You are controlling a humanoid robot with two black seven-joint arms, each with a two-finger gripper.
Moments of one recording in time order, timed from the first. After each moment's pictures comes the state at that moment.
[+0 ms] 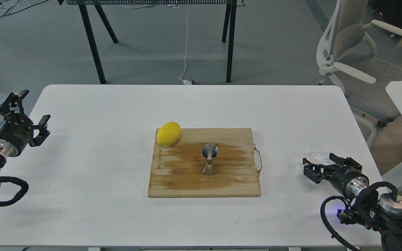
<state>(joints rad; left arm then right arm) -0.56 0.54 -0.57 -0.42 0.08 -0.49 -0.49 0.19 -0.33 1.16 0.87 0.66 0.01 -0.24</state>
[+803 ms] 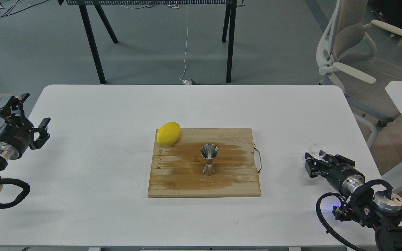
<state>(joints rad) -0.56 0.52 -0.57 -0.38 0.08 -0.49 -0.49 0.21 -0.30 1.16 0.84 0.65 0.03 -0.23</state>
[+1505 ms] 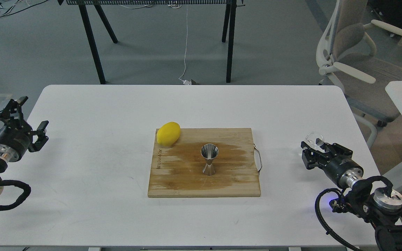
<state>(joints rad) -0.56 0.50 -0.57 -0.34 0.08 -0.49 -0.49 0.19 -0.33 1.17 1.00 0.59 0.13 -0.22</state>
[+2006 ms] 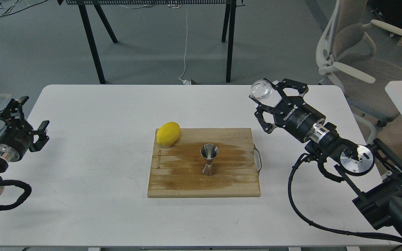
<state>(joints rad) -0.56 0.49 -0.56 -0.34 0.08 -0.49 -0.49 0.44 -0.28 0.98 1.27 -0.02 0.24 -0.22</state>
